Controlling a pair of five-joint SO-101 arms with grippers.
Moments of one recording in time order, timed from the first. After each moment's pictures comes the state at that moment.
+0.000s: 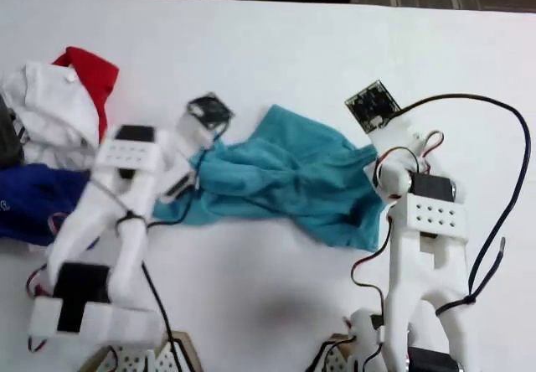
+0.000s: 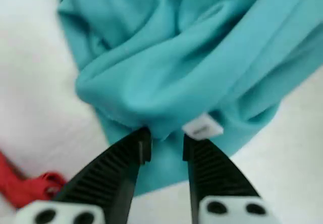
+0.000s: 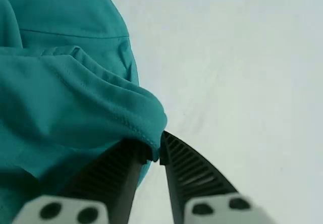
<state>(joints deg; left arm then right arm) -2.2 -1.9 30.1 60.7 -37.1 6.3 -29.3 45.9 45.7 44.1</state>
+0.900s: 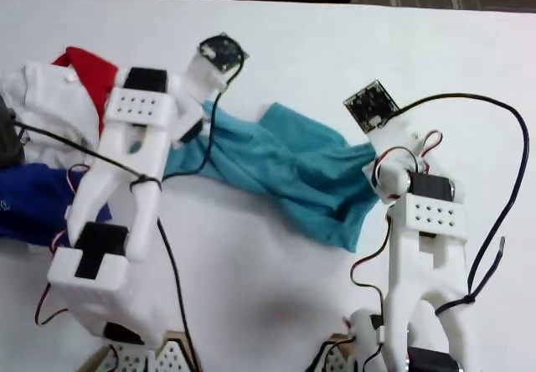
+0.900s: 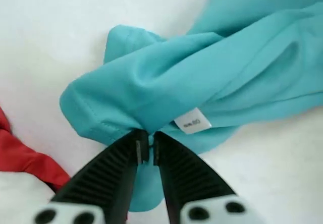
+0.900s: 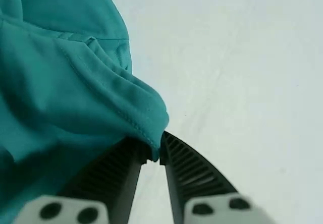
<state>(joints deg) -0.3 11.9 -4.4 75.8 -33.9 6.0 -29.3 45.9 45.7 44.1</state>
